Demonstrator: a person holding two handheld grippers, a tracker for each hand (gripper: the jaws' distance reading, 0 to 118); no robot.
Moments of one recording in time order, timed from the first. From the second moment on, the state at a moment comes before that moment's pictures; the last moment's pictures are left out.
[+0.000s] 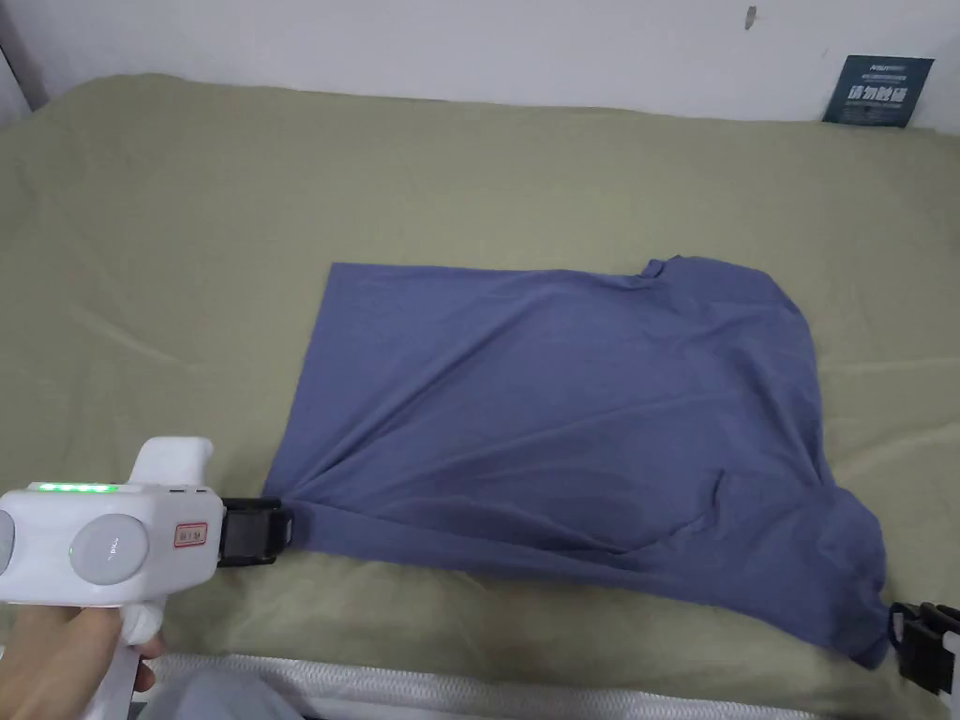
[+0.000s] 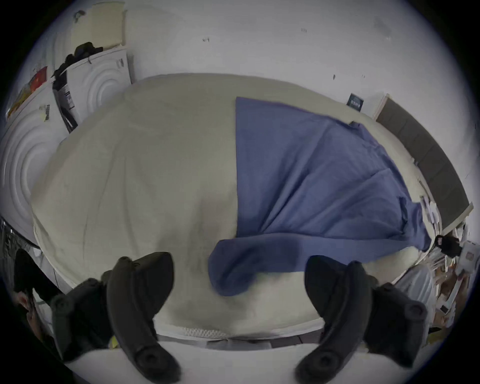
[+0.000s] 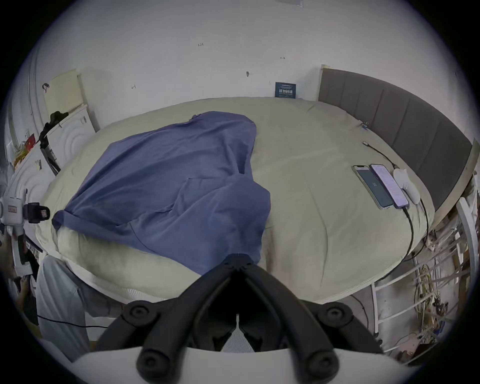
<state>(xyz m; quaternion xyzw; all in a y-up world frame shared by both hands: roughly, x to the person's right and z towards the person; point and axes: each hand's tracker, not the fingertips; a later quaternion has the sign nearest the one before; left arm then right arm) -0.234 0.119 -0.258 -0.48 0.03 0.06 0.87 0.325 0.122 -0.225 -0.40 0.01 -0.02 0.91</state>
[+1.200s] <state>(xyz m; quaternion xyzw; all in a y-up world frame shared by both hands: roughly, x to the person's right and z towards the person) -0.240 0.176 -0.342 -0.43 0.02 0.05 0.90 0.319 0.178 -0.376 -0.38 0.02 0.04 0.93</state>
